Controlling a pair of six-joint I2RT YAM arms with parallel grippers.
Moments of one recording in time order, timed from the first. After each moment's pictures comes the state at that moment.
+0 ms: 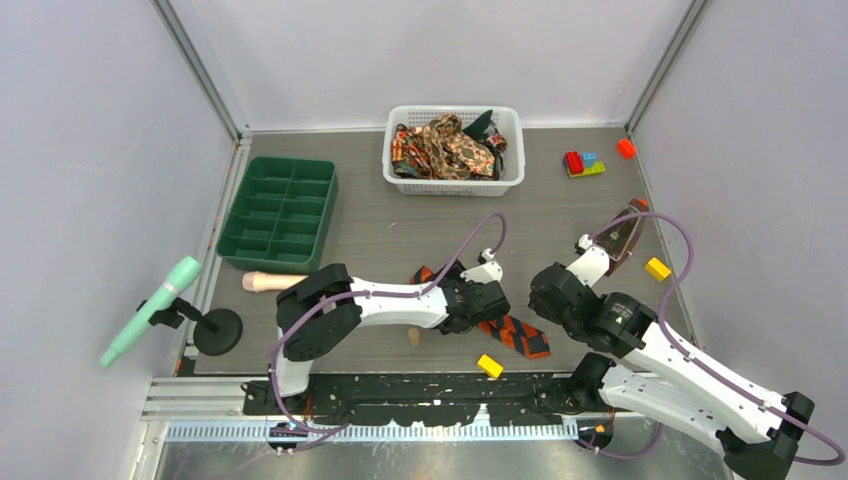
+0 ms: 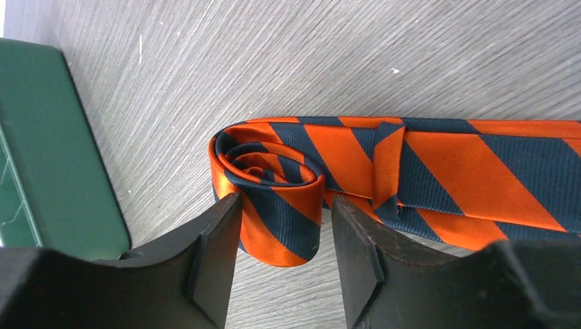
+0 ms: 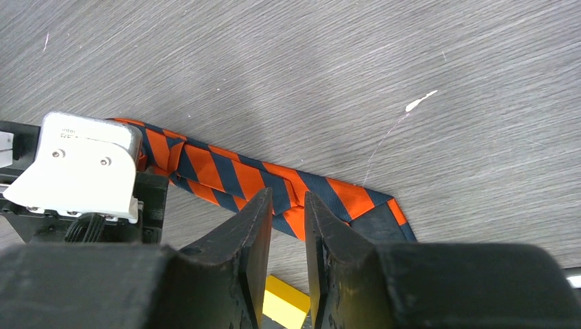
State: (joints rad) left arm -1.25 1.93 1.26 -0.54 -0.85 -0.27; right arm 0.86 0.69 0.70 -0.95 0.57 1.15
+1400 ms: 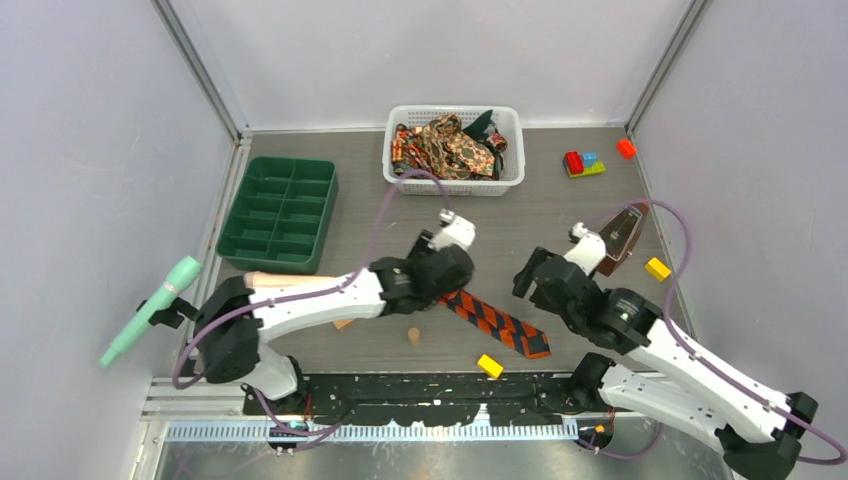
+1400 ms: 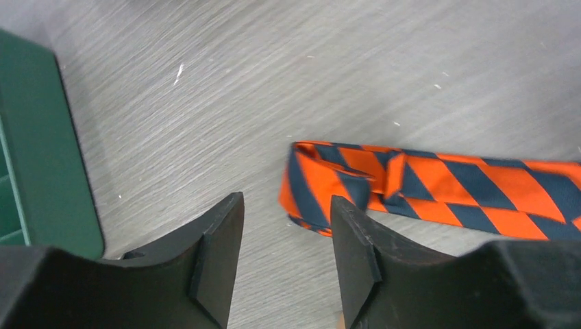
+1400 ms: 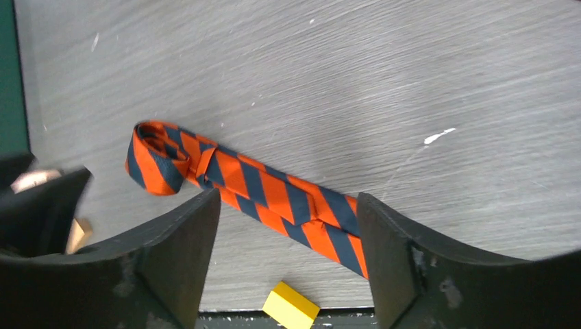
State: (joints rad) left arm -1.19 1.57 1.18 -0.48 -0.73 -0.30; right arm 0.86 0.68 0.75 -0.91 0.60 1.05
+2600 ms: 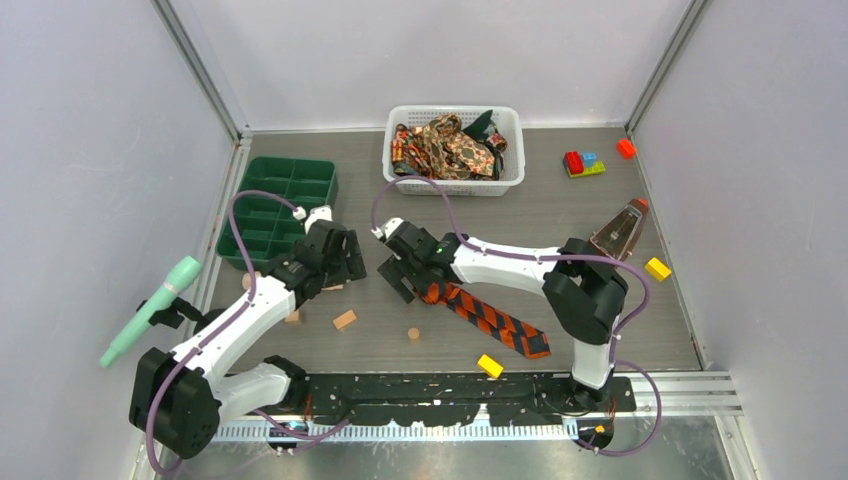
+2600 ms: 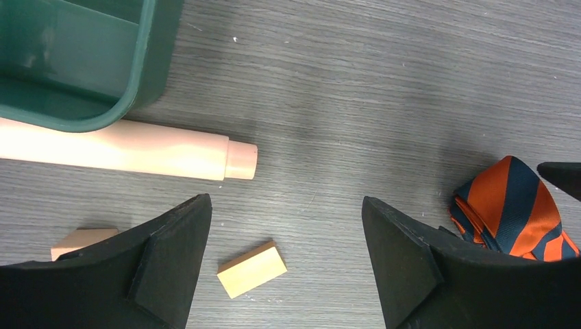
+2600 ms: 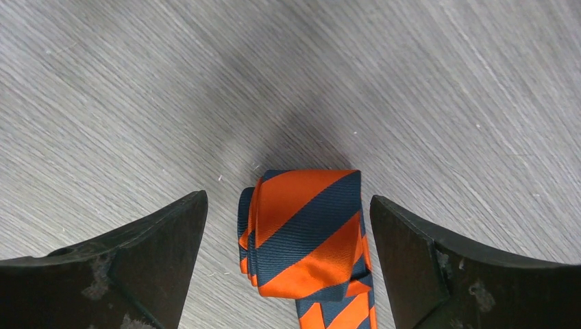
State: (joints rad) left arm -0.48 1.08 0.73 -0.54 -0.28 -0.61; right arm 1.00 1.86 1.30 -0.44 0.21 0.13
